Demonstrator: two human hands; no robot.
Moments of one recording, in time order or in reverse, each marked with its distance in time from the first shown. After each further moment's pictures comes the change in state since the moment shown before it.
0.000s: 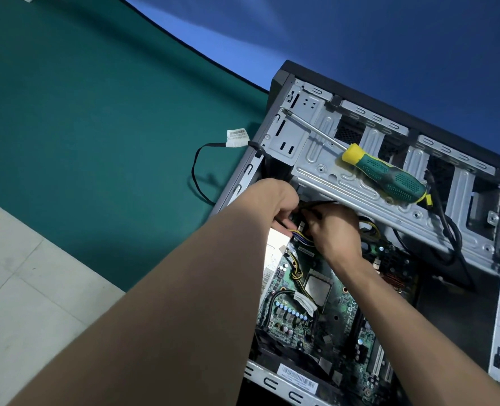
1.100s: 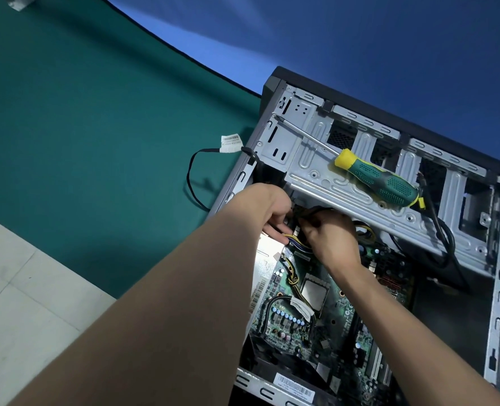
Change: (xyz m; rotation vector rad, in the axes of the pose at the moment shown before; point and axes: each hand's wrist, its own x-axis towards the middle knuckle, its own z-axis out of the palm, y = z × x) left_hand -0.001 0.001 -0.004 -0.014 -0.059 -0.043; right_hand -0.001 0.000 -0.004 -0.019 -0.087 0.069
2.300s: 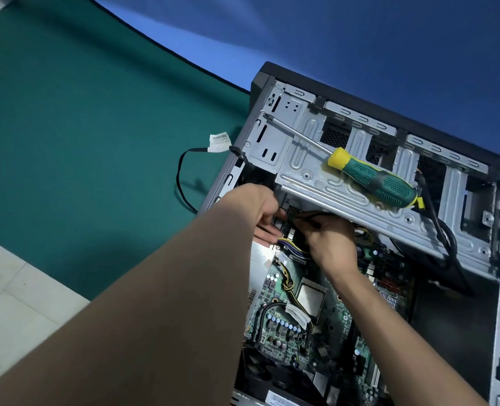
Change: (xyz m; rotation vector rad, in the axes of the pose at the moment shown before) left_hand 0.020 -0.002 -0.006 -0.078 0.023 -0.061; right_hand 0.003 0.011 0.009 0.233 0.053 0.124
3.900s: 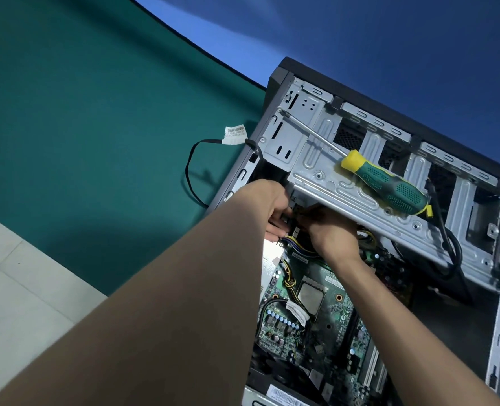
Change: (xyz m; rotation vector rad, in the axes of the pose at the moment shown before) left_hand -0.006 0.001 0.004 -0.022 0.002 -0.025; right_hand 0.002 -0.013 -0.005 -0.060 -0.313 0.212
